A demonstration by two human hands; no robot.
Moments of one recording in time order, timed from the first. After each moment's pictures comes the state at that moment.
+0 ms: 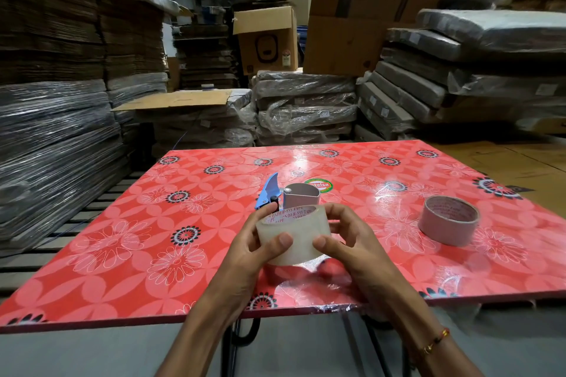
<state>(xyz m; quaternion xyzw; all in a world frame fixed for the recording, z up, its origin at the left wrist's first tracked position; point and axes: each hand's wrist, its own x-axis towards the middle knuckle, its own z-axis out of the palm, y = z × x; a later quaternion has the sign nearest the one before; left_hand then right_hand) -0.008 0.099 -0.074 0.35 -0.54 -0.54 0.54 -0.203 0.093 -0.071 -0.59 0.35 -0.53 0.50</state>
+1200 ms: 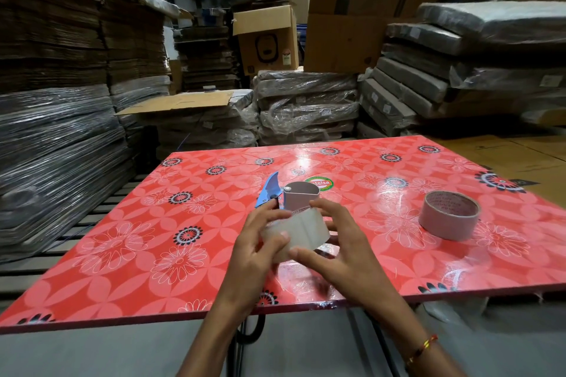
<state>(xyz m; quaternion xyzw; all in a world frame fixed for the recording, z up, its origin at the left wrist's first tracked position) -0.021 0.103 -0.075 0.41 -0.61 -0.38 0.57 -0.193 0.095 -0.083 -0.70 0.40 -0.52 0.28</state>
